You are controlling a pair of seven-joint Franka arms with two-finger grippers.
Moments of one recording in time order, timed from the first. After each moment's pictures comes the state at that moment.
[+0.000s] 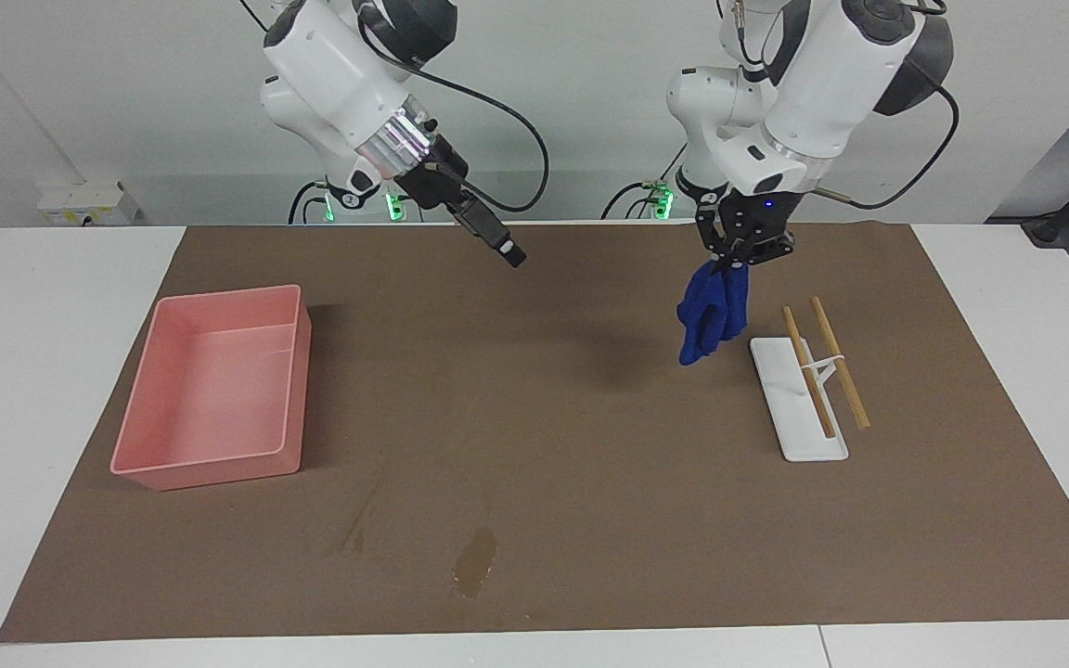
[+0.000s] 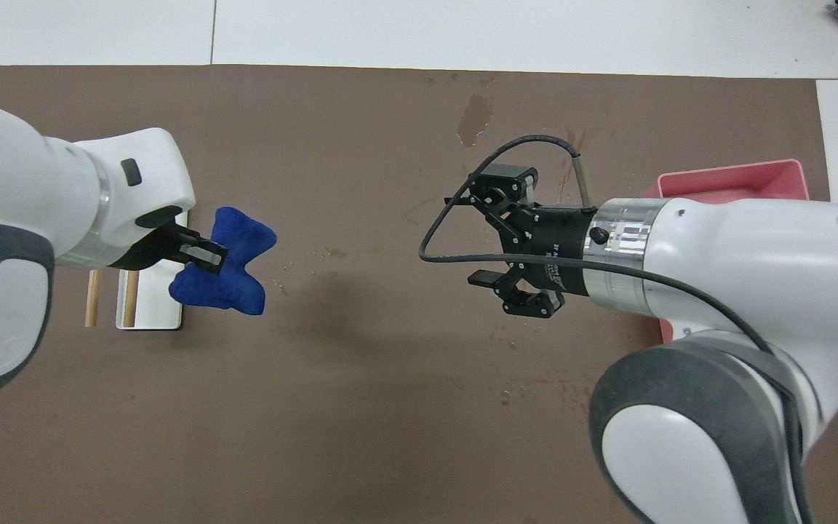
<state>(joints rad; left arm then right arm) -0.27 -0.01 -0.09 -1.68 -0.14 1.71 0.15 0.25 -0.06 0.18 -1.91 0.74 2.32 1.19</state>
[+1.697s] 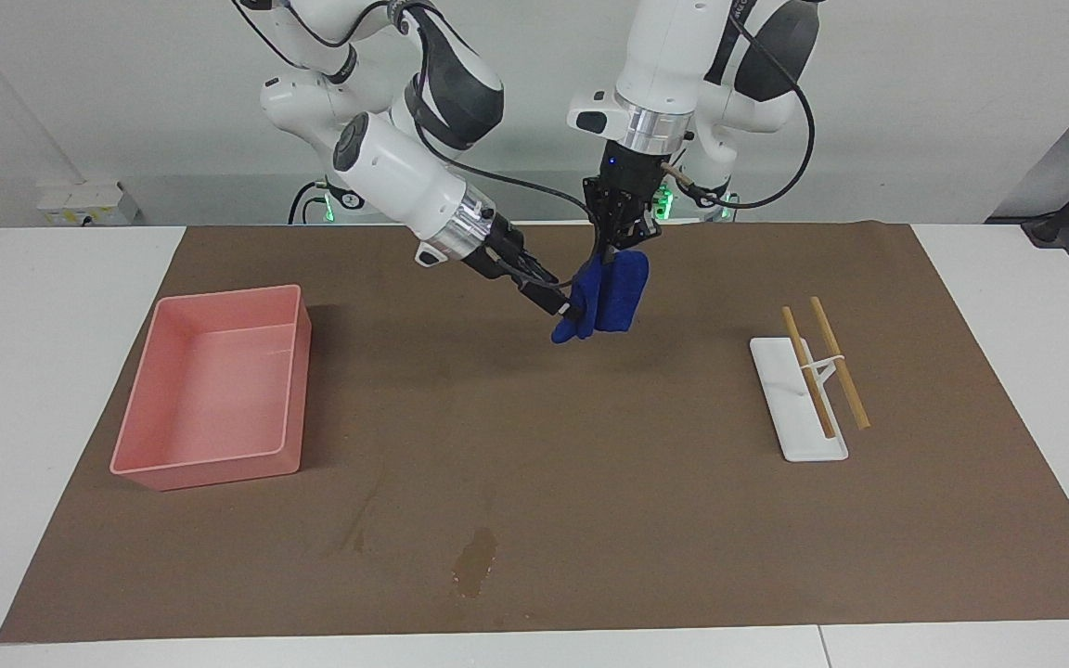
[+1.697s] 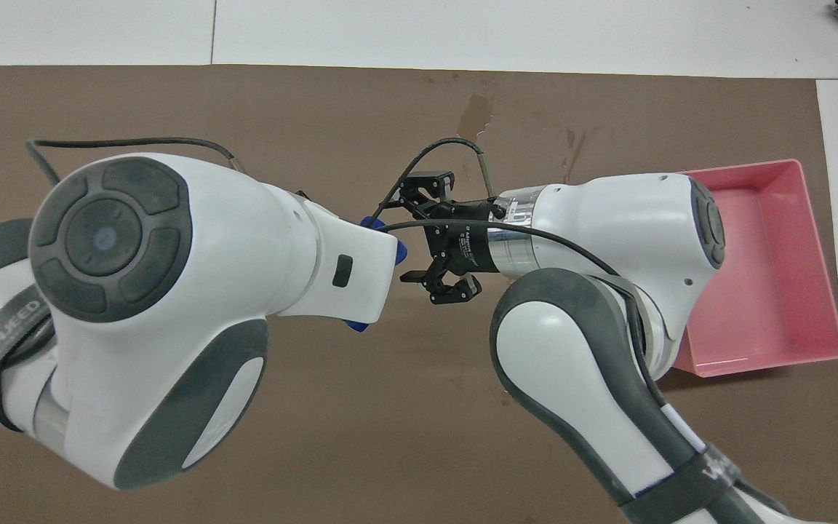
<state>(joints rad) -0.48 0.03 -0.13 -1.62 -0.06 1.86 0.53 0.33 0.15 0.17 -1.82 0.84 2.32 1.16</state>
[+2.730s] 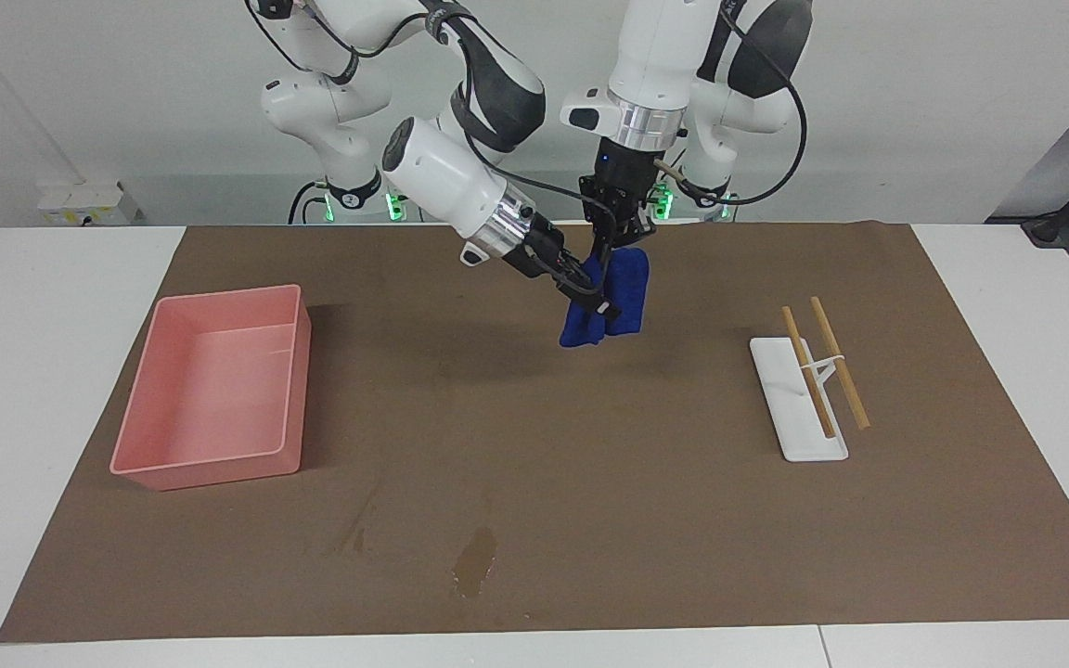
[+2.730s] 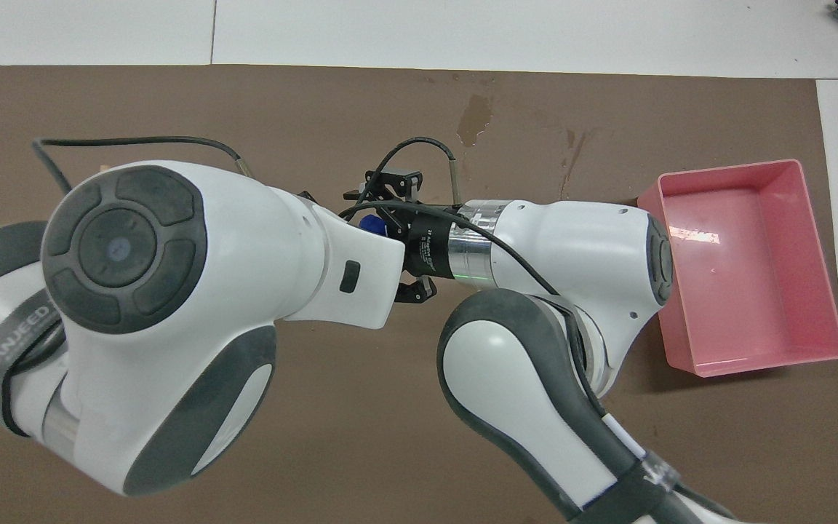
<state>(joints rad) -0.49 0.03 -0.13 -1.61 -0.04 1.86 0.53 0.44 0.21 0.18 -1.81 0.96 2.53 1.15</state>
